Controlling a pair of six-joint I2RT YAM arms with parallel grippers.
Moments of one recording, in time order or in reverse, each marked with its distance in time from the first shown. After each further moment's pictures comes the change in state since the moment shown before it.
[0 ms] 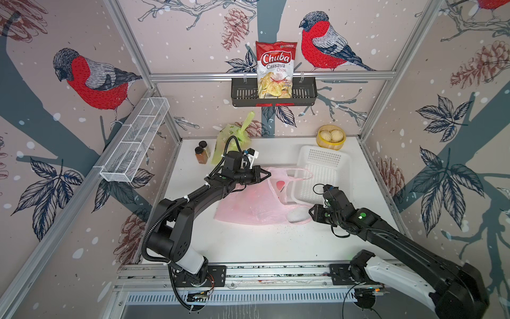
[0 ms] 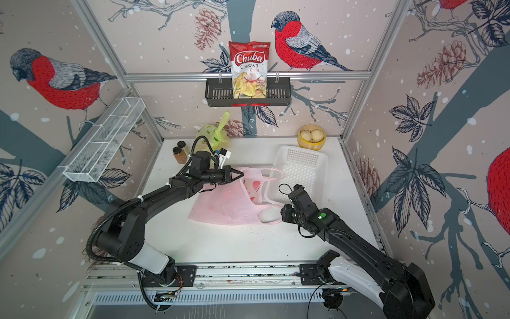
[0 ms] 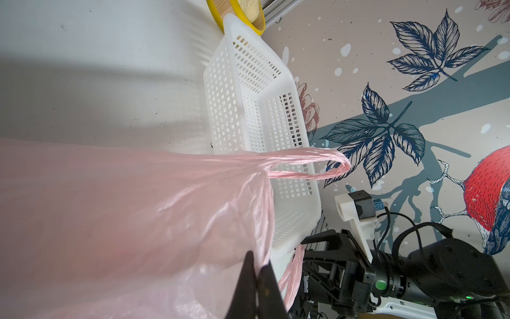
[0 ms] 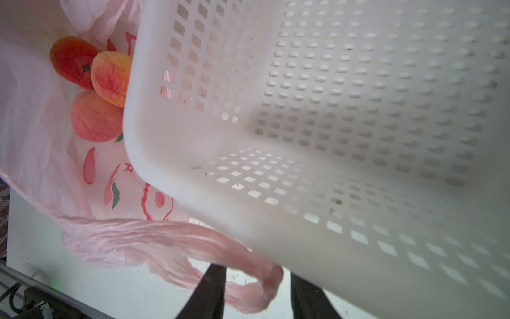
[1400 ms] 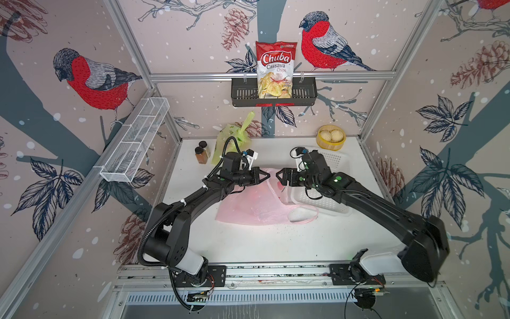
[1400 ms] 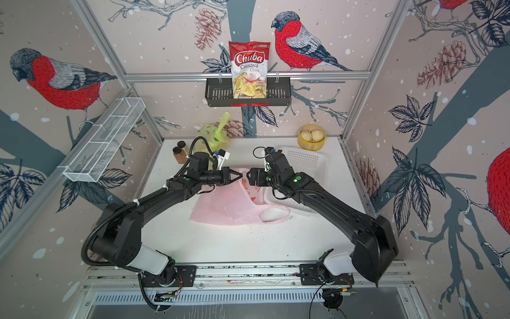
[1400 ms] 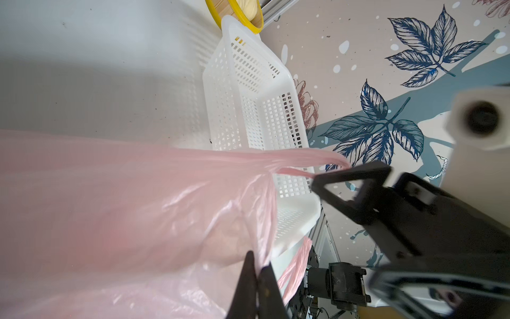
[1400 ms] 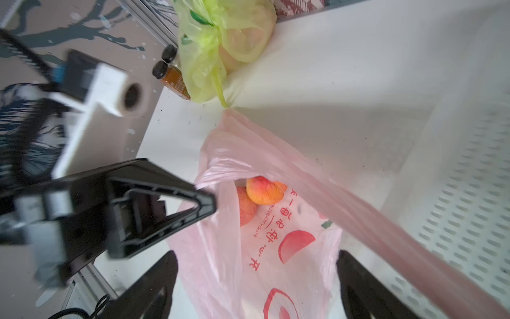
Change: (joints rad) left arm 0.000 -0.033 -0.023 -0.025 -0.002 0.008; right arm 0.074 0.333 0.506 0.146 -0.061 -0.156
